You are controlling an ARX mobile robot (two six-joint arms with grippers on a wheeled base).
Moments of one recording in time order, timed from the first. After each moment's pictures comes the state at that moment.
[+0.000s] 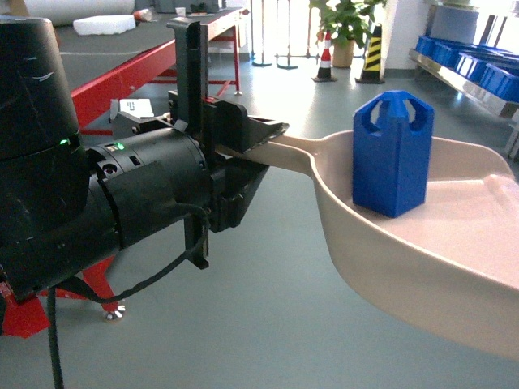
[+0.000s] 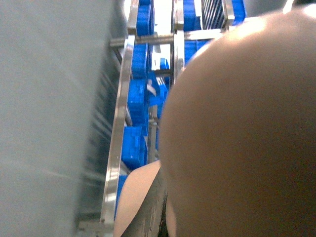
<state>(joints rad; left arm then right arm) -0.43 1.85 0.66 1.17 0.23 -1.49 1.09 0.79 0.59 0.48 0.77 0.48</state>
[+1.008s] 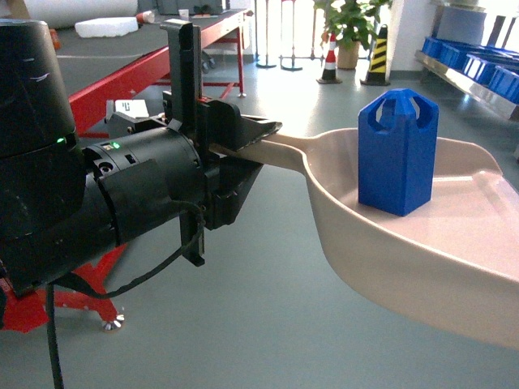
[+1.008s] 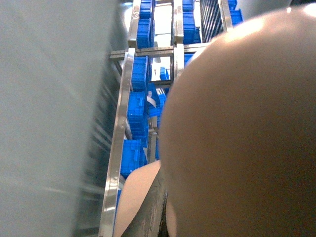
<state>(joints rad) -0.42 1.85 0.66 1.17 0.22 -1.49 0.94 0.58 0.46 0.11 0.95 0.01</state>
